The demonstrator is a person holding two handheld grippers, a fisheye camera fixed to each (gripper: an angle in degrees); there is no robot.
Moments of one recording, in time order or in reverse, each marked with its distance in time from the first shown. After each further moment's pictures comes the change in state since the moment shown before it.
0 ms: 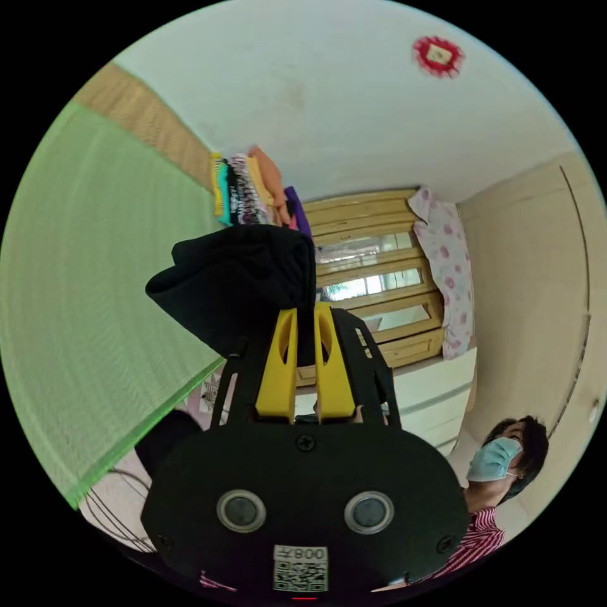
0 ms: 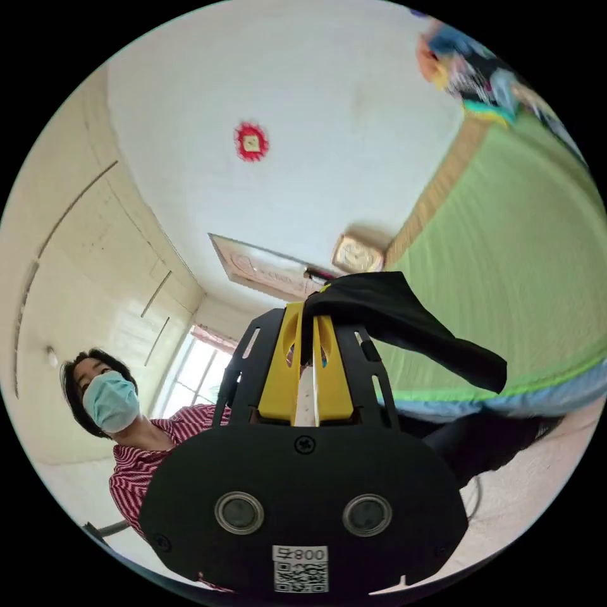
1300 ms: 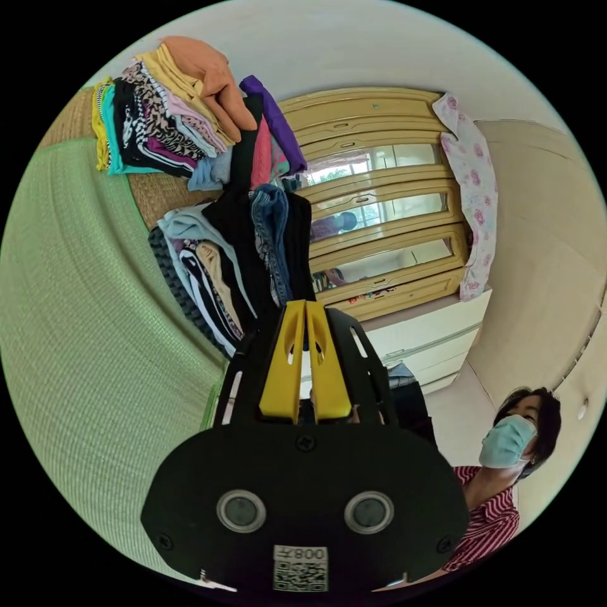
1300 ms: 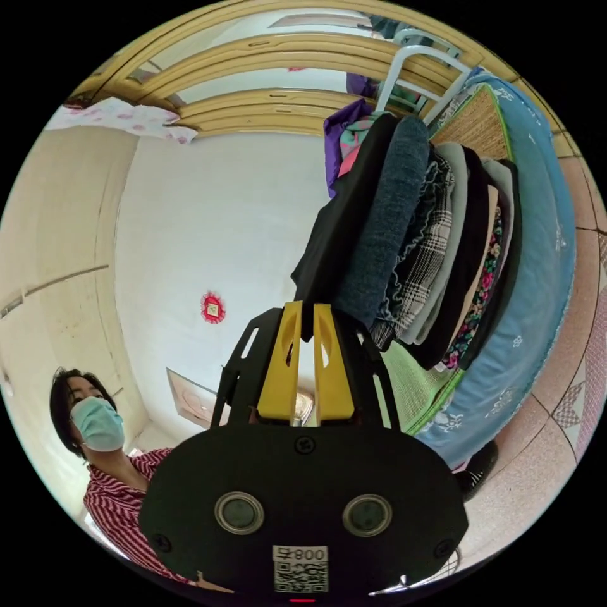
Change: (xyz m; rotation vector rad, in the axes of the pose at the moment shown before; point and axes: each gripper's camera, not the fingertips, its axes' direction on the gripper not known) left arm 0.167 0.029 0.373 -0.403 0.042 0.046; right arm -0.096 -0.094 -0.379 0.678 0.287 0.110
